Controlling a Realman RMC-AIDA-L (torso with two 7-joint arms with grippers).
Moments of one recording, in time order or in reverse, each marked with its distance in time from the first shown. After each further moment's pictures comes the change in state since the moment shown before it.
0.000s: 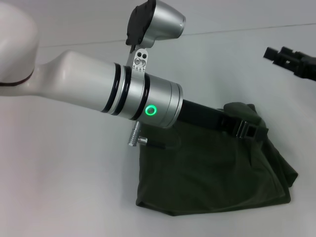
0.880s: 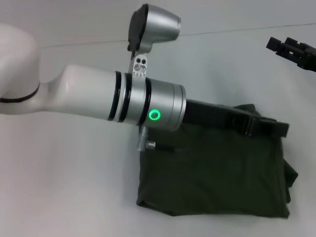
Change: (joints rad) left arm 0.004 0.000 0.049 -0.102 -0.209 -0.042 0.170; right arm 0.011 -0.005 0.014 0.003 0.025 -0.014 -0.001
